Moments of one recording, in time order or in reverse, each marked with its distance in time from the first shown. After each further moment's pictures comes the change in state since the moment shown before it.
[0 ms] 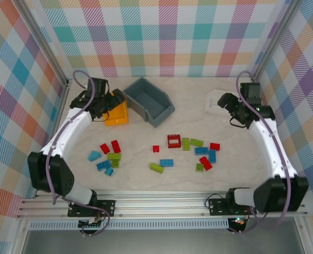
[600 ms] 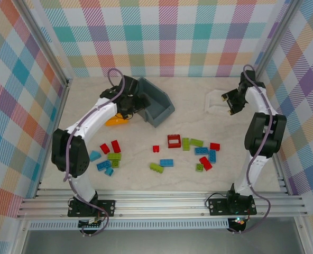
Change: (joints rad) left arm -0.211 0.283 0.242 -0.086 0.024 -0.078; right arm -0.154 0.698 0.420 -0.066 -0.229 0.323
